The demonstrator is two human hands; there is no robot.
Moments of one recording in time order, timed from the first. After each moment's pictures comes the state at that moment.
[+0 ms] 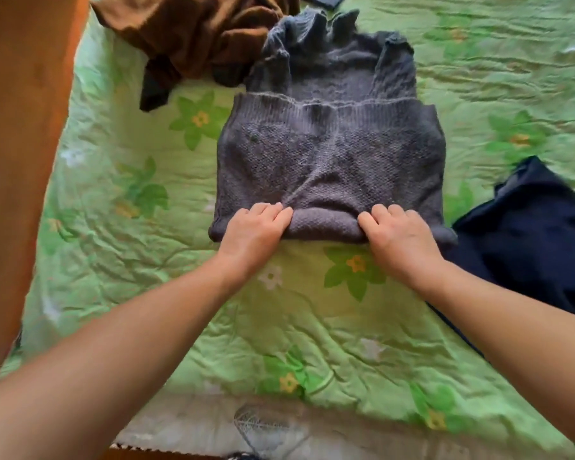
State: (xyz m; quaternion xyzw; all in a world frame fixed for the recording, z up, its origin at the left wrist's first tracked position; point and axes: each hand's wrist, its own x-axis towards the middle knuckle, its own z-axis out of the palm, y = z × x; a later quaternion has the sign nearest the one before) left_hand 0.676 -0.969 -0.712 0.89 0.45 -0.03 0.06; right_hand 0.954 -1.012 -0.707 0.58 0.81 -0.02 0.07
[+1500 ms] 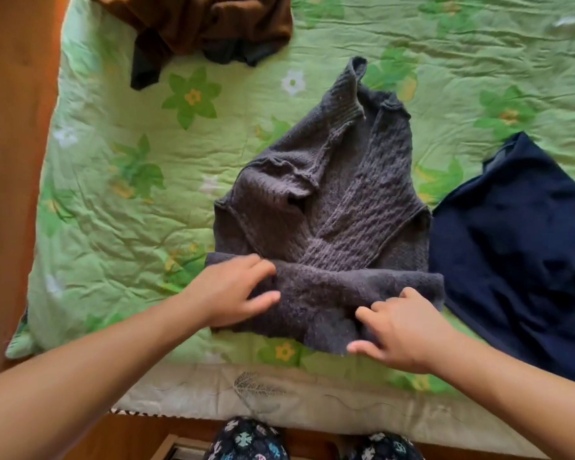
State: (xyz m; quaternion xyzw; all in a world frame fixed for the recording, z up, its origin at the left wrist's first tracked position) left_hand 0.633 -1.063 -0.656 0.85 0.39 -0.15 0.31; right_hand 0.953 -1.156 -0.656 0.46 0.84 -0.23 0.18
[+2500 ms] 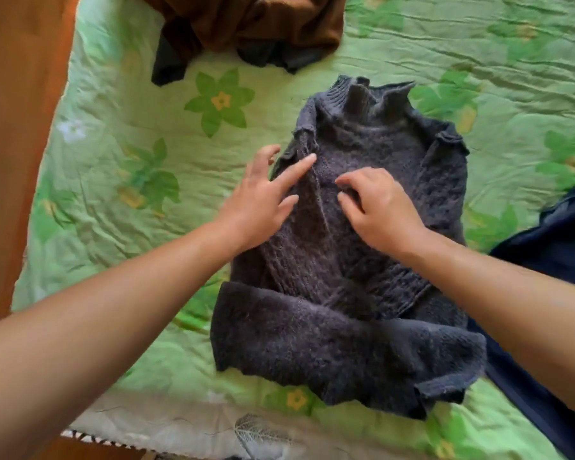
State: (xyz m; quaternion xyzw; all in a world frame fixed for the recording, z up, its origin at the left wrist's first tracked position) left_hand 0.653 -0.910 -0.699 0.79 0.55 0.06 0.27; right_hand 0.888 -0.926 -0.706 0.59 0.75 -0.27 -0.12
